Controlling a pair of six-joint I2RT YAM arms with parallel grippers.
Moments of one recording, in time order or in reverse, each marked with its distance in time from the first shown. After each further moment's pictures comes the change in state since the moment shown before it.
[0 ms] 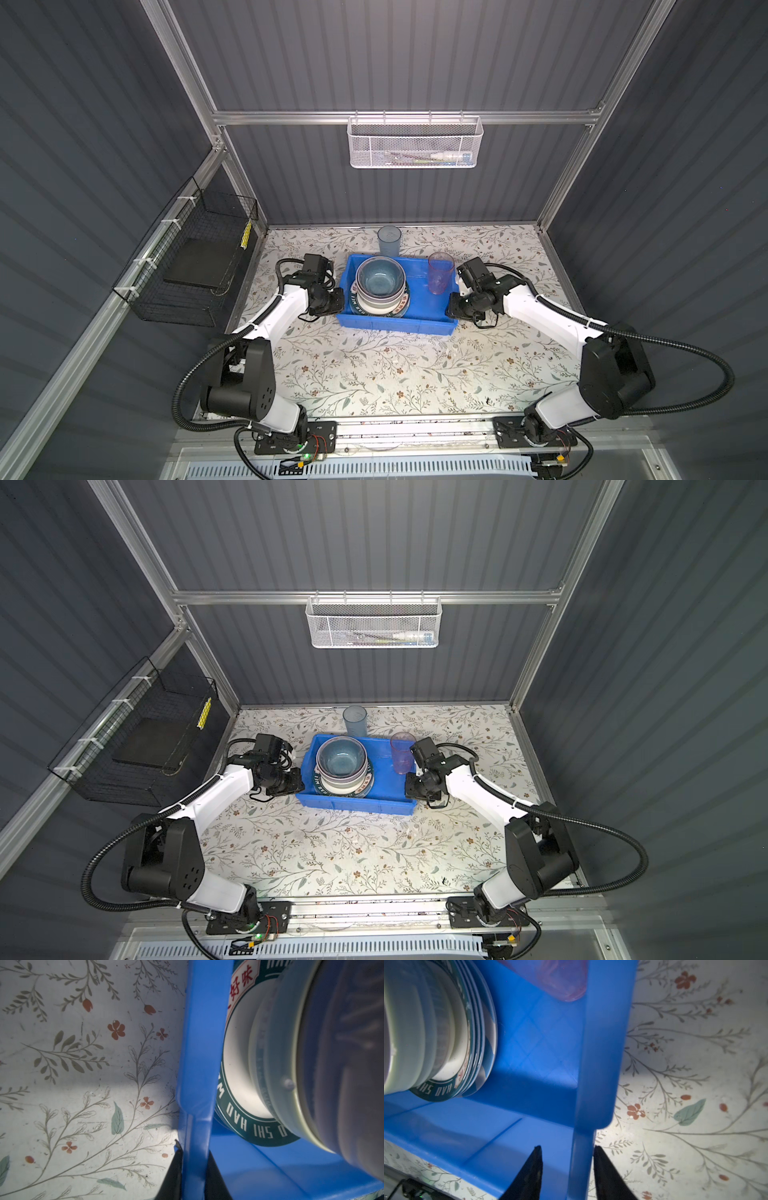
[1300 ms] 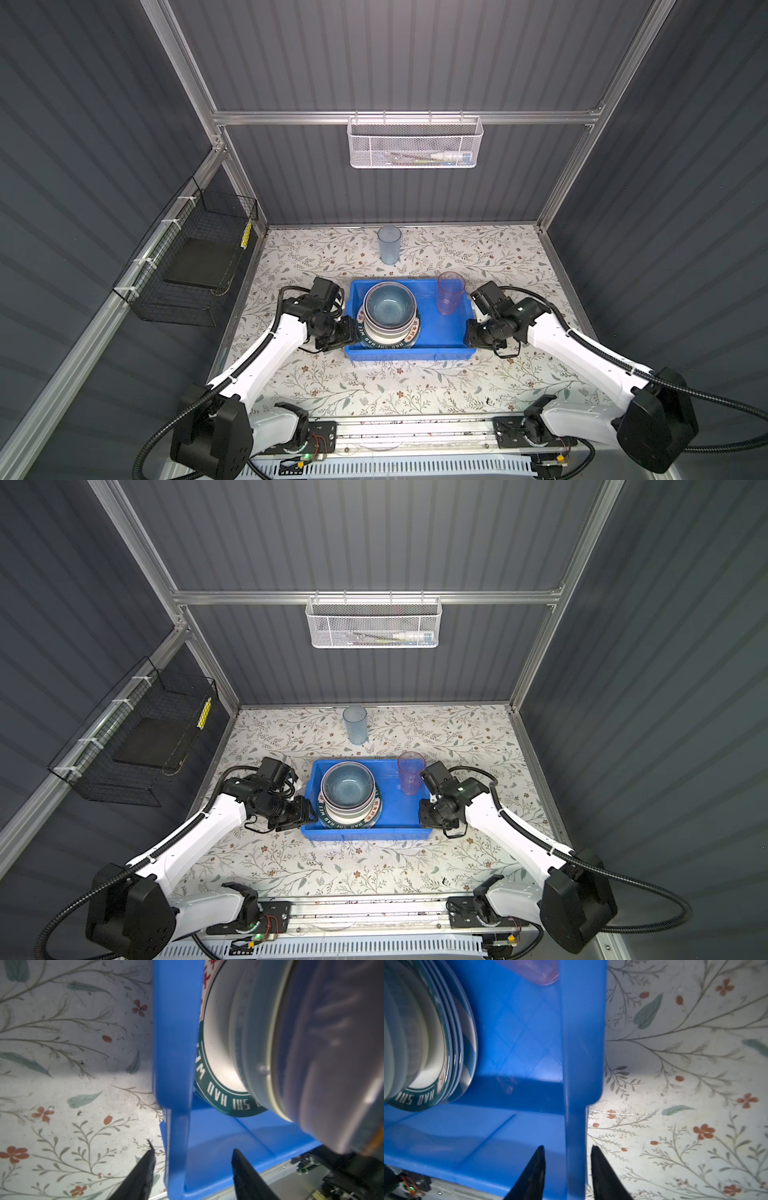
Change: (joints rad) left arm -0.171 -0.285 -0.124 -0.243 0.093 -0.237; right arm 0.056 -0.315 -0.183 -0.224 0.058 0.055
